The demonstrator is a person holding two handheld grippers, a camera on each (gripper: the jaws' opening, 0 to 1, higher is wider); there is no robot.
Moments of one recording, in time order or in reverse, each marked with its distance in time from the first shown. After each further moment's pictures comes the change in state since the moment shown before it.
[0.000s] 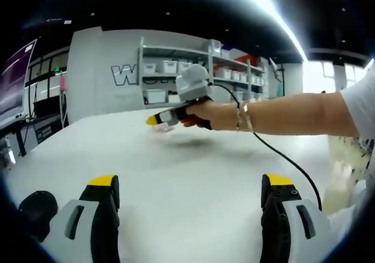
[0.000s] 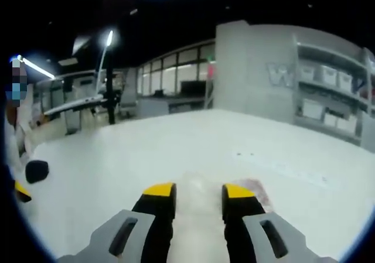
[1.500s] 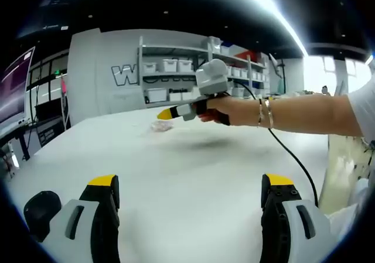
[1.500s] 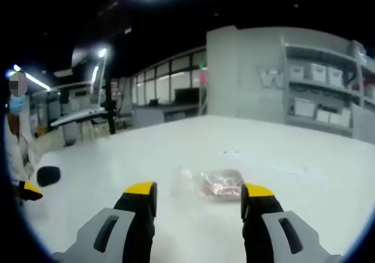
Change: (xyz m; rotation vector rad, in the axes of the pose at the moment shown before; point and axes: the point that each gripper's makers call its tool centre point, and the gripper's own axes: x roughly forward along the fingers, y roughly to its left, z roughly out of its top) left arm -0.011 -0.011 0.000 0.026 0.019 0.020; right arm -0.065 -0.002 -0.007 0.063 -0.053 -0.034
